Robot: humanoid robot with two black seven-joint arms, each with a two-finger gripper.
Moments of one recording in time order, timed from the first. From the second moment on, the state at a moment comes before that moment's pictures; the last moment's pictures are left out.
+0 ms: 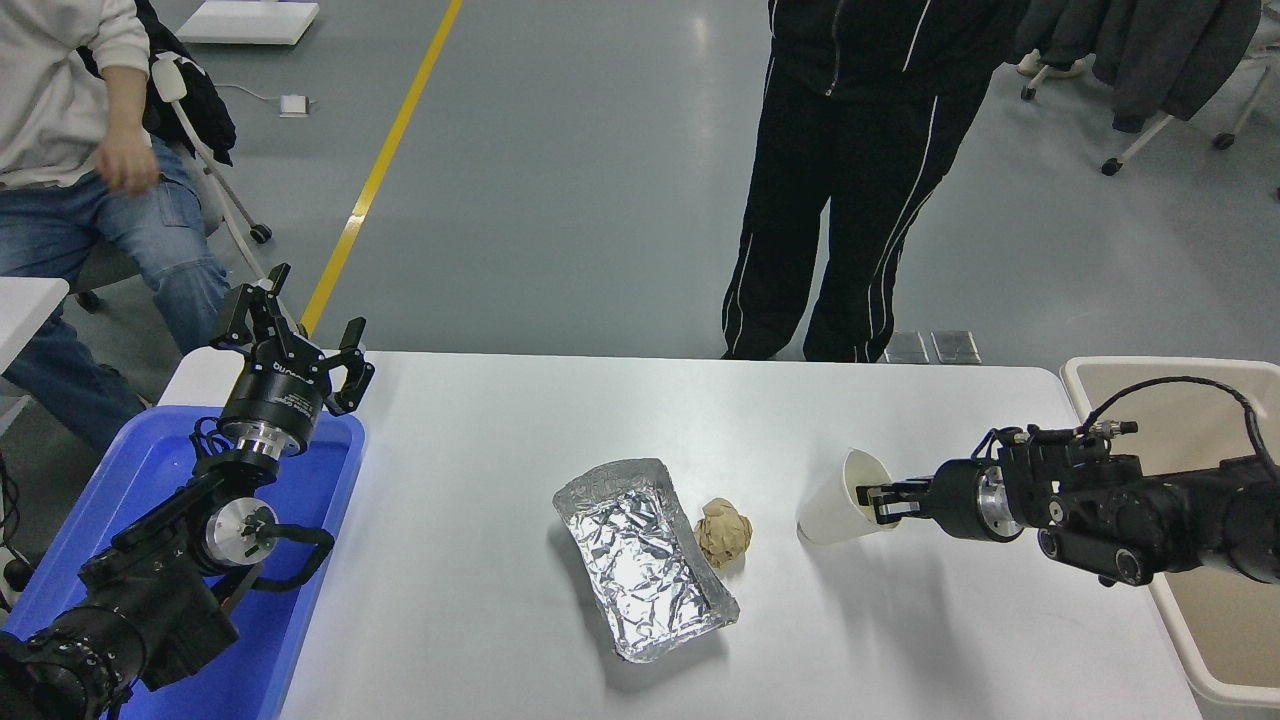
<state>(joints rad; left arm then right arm) -0.61 0.29 -0.84 -0.45 0.19 -0.47 -0.66 1.11 -0.36 -0.72 0.74 -0.91 -0.10 0.46</state>
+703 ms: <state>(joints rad) -0.61 0.29 -0.84 -0.45 0.19 -0.47 -0.66 1.12 -0.49 -0.53 0.79 -0.78 -0.05 0.49</state>
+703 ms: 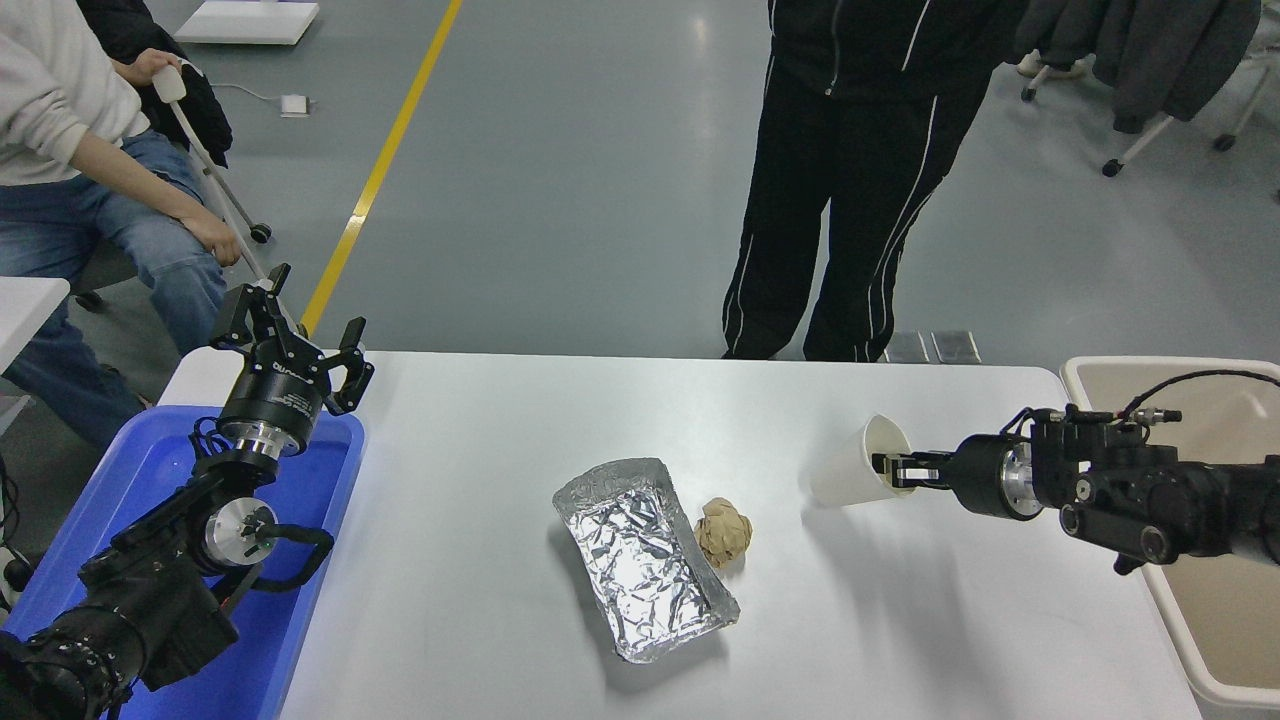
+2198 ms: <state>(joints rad) -0.61 0.29 -0.84 -0.45 0.19 -0.47 -0.66 1.12 -0.80 -0.34 0.35 -0.43 0.28 0.48</state>
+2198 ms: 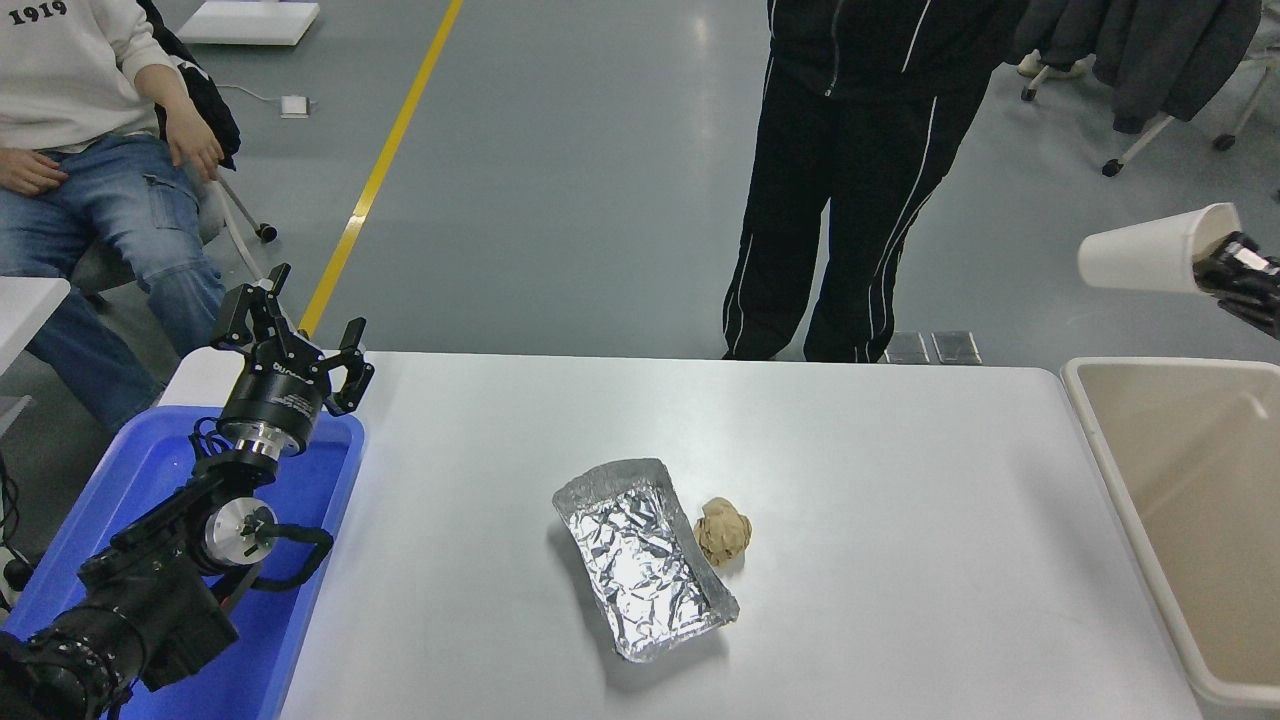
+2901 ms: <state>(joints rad) -0.61 0.29 -0.84 -0.45 0.19 -0.47 -0.66 0.87 -0.69 -0.24 -0.01 -0.32 0.19 0.17</state>
